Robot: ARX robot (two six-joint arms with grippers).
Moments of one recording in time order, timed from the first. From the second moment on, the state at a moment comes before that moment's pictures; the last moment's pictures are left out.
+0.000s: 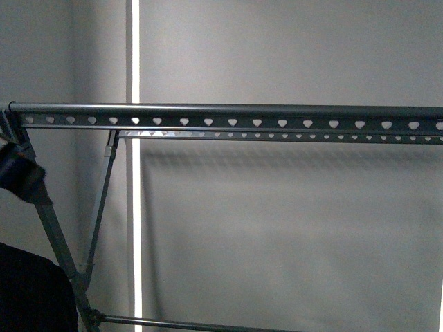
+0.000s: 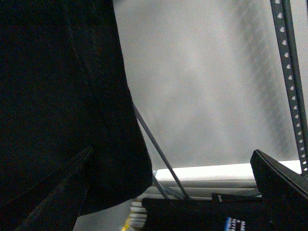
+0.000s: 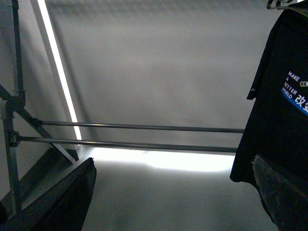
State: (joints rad) left arm -0.10 1.34 0.78 0.30 -0.09 -1.08; right arm 0.00 0.00 0.01 0.00 0.00 0.00
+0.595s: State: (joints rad) left arm -0.06 1.54 0.93 0.42 -0.21 -1.16; right arm 0.00 0.00 0.01 0.00 0.00 0.00
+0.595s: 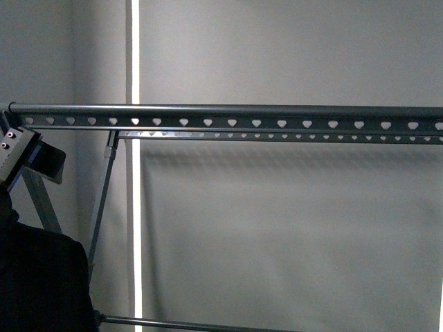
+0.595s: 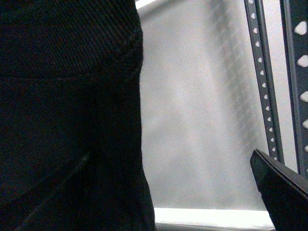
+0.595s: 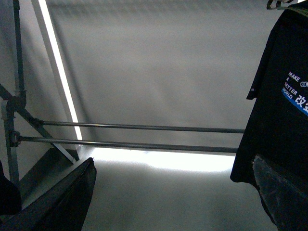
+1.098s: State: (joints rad) left arm -0.01 1.72 1.17 0.26 -0.23 -1.07; right arm 0.00 0.00 0.01 0.00 0.00 0.00
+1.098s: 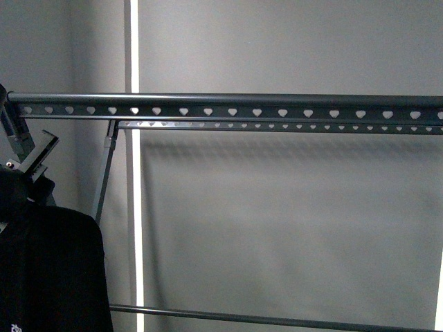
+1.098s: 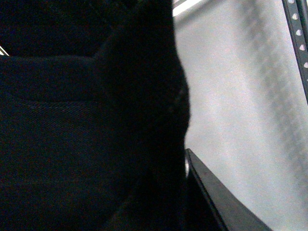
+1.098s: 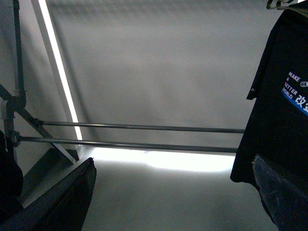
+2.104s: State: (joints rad) left arm -0.18 1.40 1.12 -0.25 0.48 -0.22; right arm 0.00 0.00 0.01 0.00 0.00 0.00
